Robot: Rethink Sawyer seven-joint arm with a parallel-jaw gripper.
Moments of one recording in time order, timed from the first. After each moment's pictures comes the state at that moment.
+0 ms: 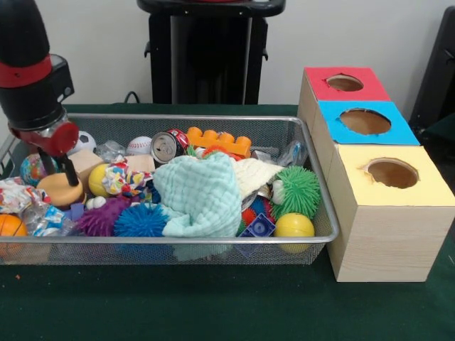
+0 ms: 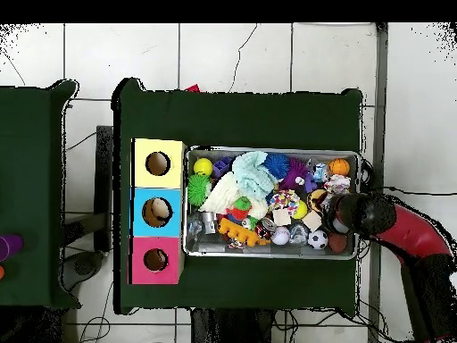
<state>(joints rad) -0.86 -0.43 0.25 1.47 -0.38 0.65 1.92</state>
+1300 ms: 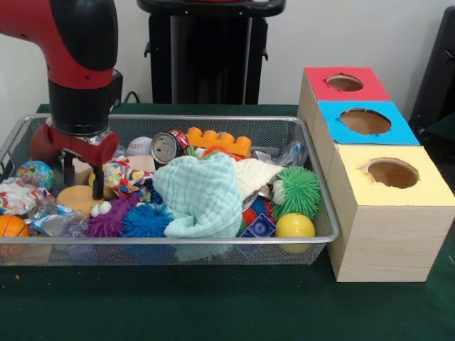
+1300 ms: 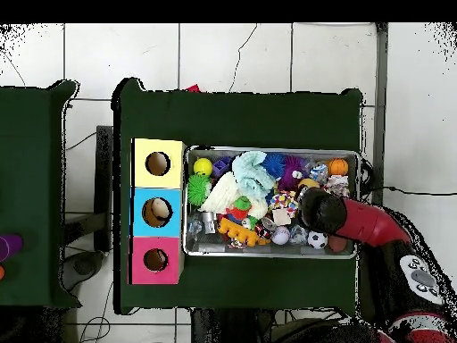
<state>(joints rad) -0.58 -0.43 0.01 1.51 -0.28 0.38 1.92</state>
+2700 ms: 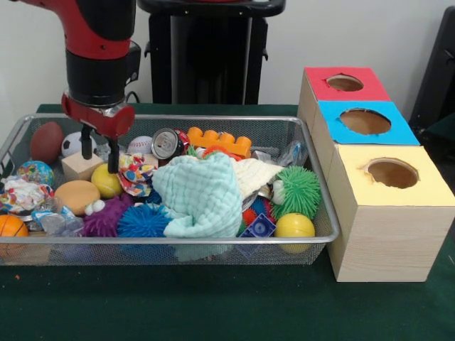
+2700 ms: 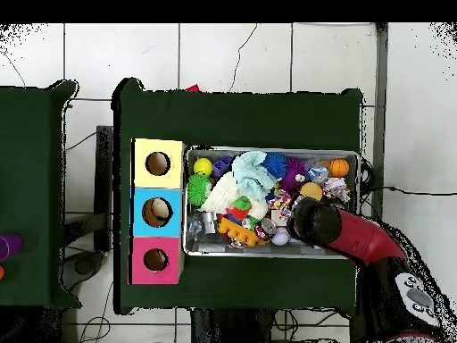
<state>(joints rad) -0.53 -0.51 -0.06 1.64 -0.17 0.36 1.93</state>
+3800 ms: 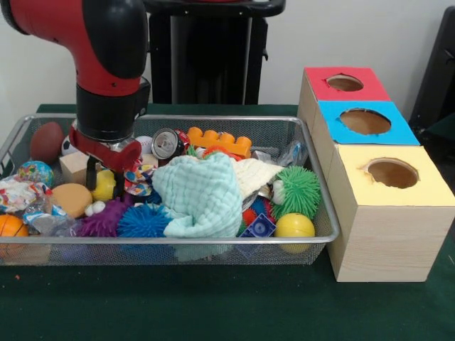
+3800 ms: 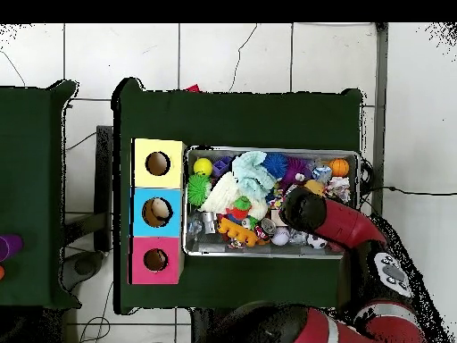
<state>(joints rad) -0.45 -0.39 -0.12 1.54 -0.07 0.29 1.93</state>
